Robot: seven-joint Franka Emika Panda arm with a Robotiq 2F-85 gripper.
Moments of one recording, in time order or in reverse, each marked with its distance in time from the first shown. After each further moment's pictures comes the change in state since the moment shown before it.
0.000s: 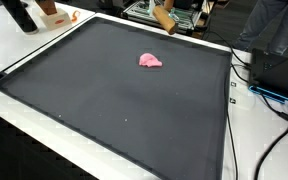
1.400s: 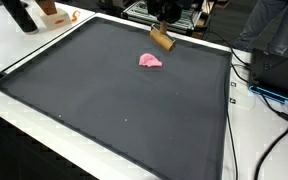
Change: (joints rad) arm -0.024 0.132 -0.062 -0.102 0.167 0.132 -0.411
